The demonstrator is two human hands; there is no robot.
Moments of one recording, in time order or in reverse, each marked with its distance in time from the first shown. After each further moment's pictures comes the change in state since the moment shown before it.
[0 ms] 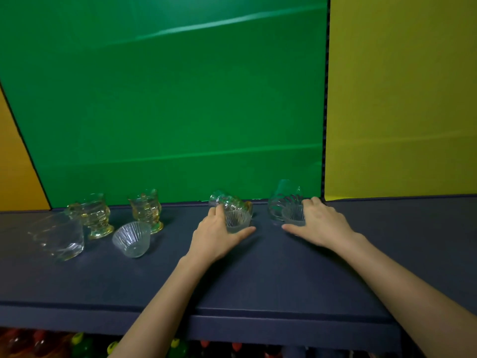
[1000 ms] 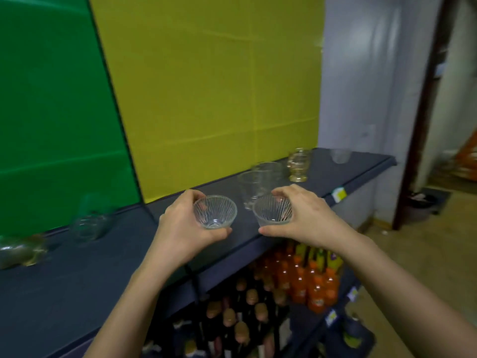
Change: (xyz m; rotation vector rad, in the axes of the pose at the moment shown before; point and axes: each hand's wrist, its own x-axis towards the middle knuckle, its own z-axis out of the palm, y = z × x) left_hand -0.091 0.222 0.044 -0.523 -0.203 0.622; right_hand -0.233 0.156 -0.102 0.051 0.292 0.392
